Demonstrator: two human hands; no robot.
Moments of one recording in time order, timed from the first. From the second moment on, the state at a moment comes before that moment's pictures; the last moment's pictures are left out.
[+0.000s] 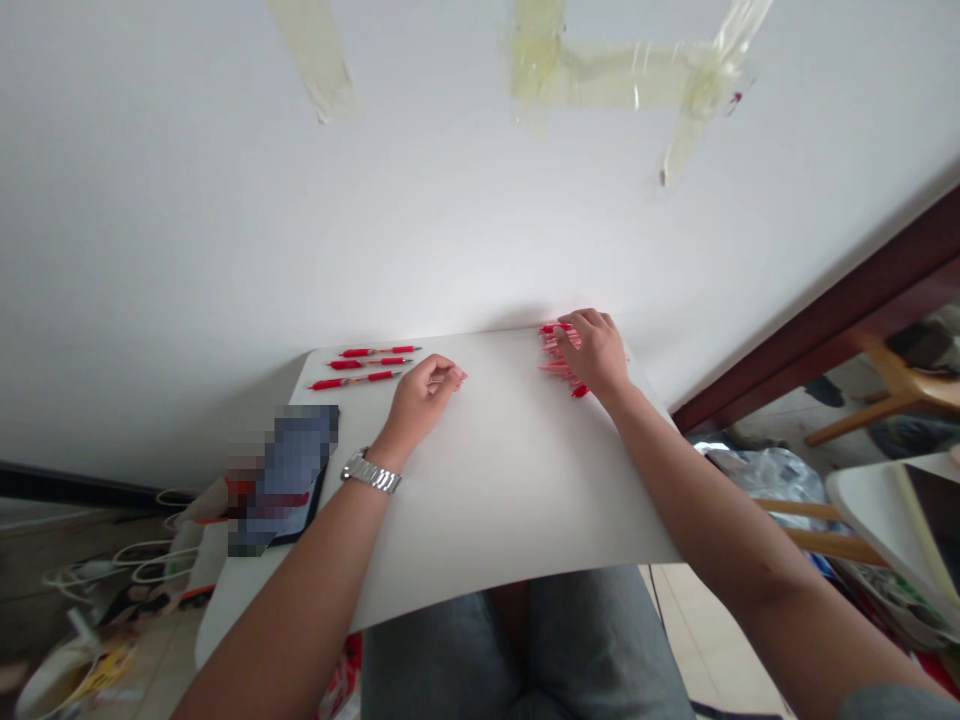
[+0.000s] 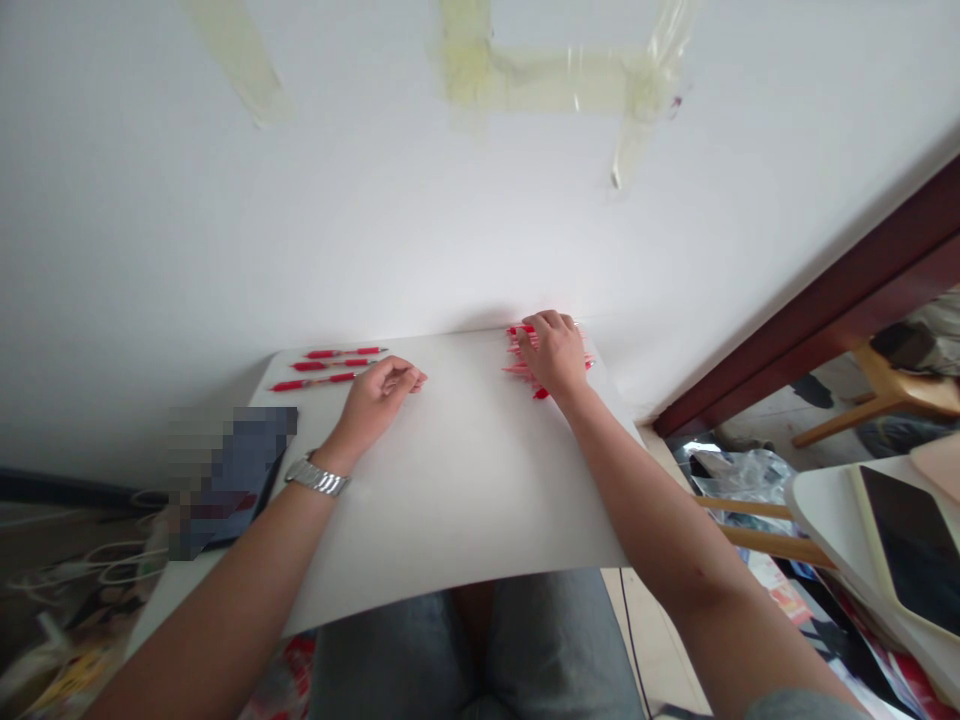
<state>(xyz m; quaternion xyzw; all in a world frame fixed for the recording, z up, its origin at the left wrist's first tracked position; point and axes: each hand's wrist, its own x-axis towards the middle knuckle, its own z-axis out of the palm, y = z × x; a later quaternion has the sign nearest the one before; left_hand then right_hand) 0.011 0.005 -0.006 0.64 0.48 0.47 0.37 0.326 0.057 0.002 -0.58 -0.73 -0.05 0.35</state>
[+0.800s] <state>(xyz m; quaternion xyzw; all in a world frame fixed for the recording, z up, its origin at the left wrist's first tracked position) 0.002 0.011 -0.013 0.70 0.52 0.42 0.25 0.275 0.029 -0.016 -0.33 -0.88 0.15 0.30</state>
